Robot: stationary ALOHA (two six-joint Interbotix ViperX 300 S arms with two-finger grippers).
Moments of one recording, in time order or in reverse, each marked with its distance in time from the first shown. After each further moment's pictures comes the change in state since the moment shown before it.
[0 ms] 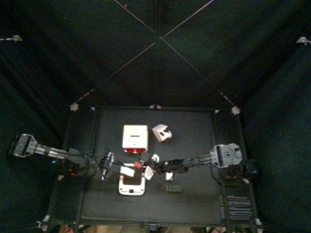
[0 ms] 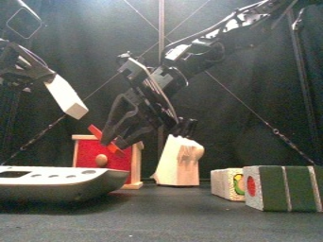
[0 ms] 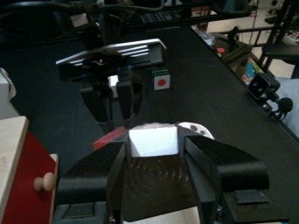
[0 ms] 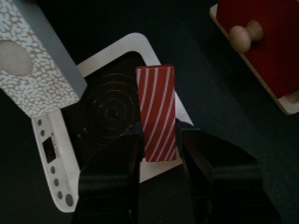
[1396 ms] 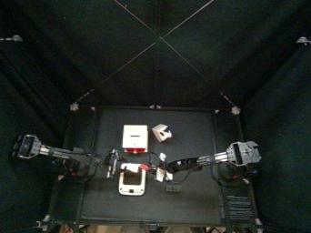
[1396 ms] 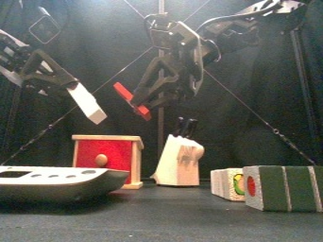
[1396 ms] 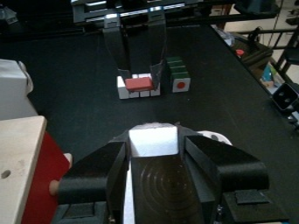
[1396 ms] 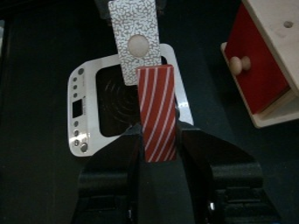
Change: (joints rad) left arm 0.067 0.098 -0.069 -0.023 -0.003 0.000; right arm 0.018 -0.252 0.212 -0.261 -0.109 0.003
